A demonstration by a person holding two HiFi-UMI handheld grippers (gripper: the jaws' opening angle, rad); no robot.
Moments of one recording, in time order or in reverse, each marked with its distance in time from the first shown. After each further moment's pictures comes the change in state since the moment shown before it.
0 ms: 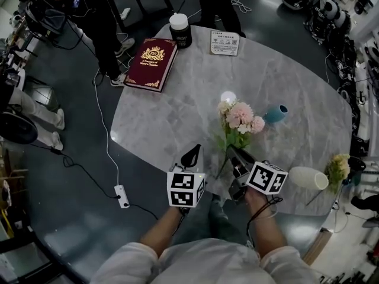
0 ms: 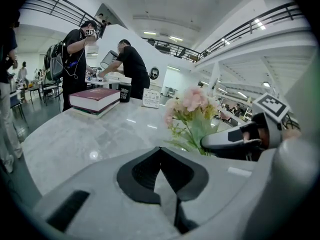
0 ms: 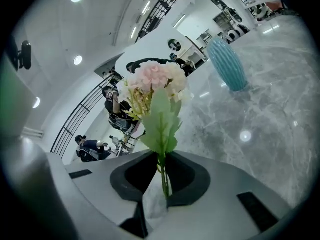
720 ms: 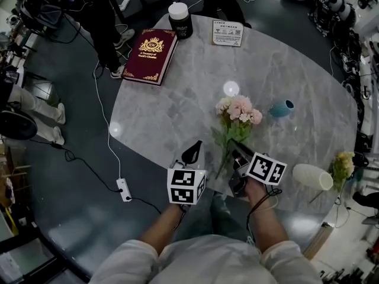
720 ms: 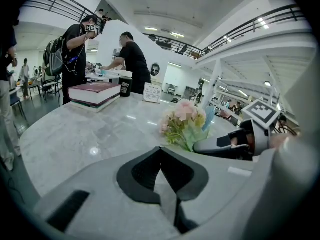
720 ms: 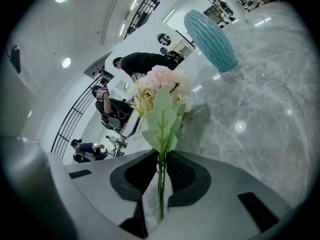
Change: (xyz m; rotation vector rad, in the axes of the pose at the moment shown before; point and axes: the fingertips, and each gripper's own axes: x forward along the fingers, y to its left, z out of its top) left arm 0.012 0.007 -0.014 -0.012 0.044 0.000; right arm 0.027 -0.035 -0.016 0.099 0.053 -0.051
